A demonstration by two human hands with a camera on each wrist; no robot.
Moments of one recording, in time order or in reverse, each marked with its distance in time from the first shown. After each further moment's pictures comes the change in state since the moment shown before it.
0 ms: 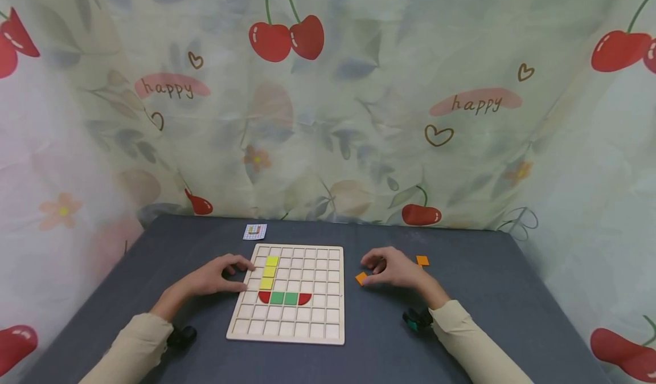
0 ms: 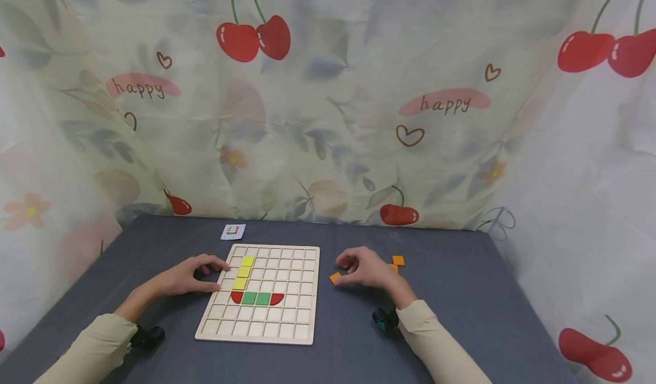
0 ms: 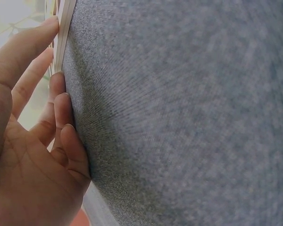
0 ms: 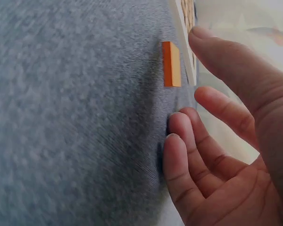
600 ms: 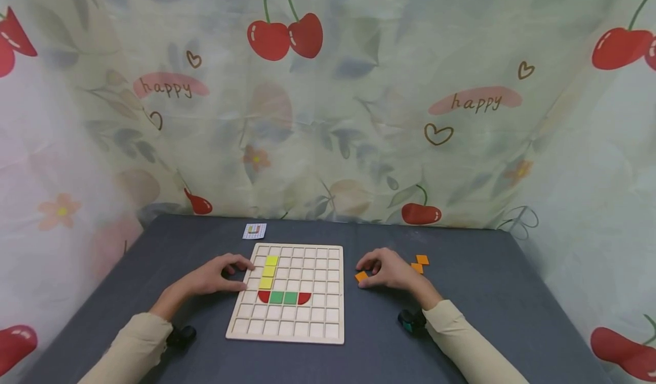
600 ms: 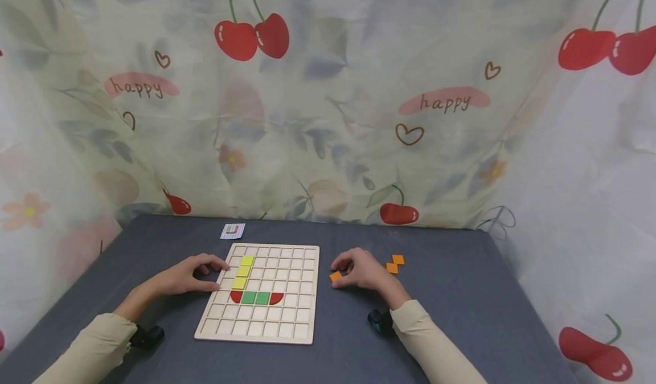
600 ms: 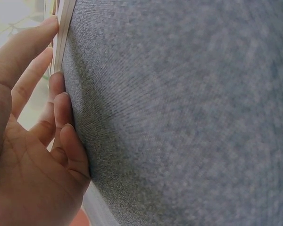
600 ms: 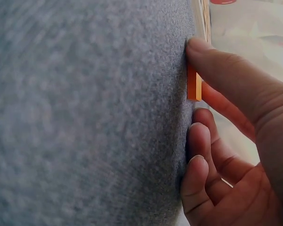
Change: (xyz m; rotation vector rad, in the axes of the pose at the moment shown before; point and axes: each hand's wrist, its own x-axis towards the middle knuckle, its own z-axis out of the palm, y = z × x) left_hand 0.002 -0.003 0.000 0.020 0.000 0.022; right_hand 0.006 0.000 0.011 -0.118 0.018 -0.011
